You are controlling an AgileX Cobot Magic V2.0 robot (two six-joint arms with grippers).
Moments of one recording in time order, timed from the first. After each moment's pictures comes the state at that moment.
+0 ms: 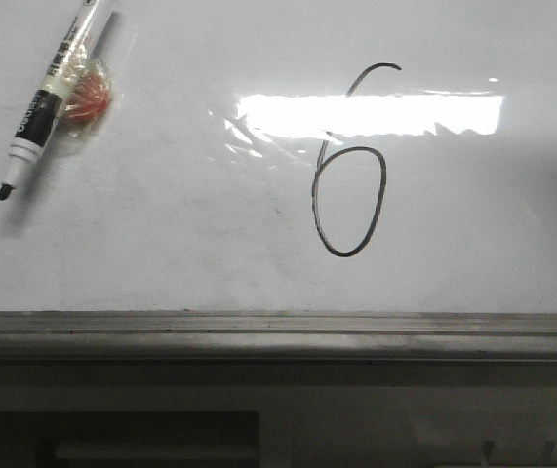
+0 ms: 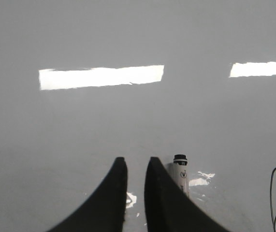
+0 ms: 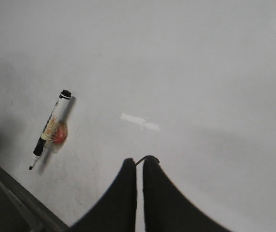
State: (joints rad) left arm -0.89 0.50 -0.55 -1.78 -0.45 1.70; right arm 0.01 0.61 -0.66 1.18 0.68 -1.09
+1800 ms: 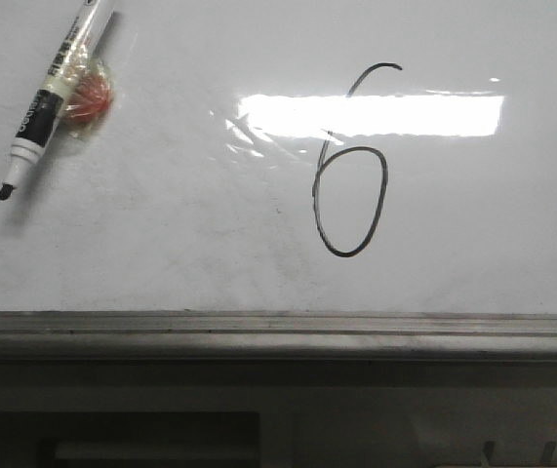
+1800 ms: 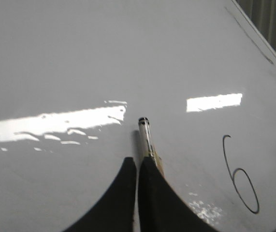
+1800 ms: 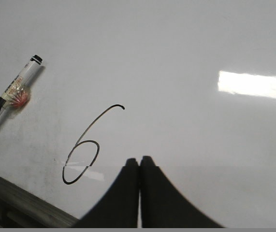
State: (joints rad) left arm -0.86 0.00 -0.14 -1.40 -0.25 1.42; right arm 0.01 -0.01 -0.17 1.18 0.48 -1.18
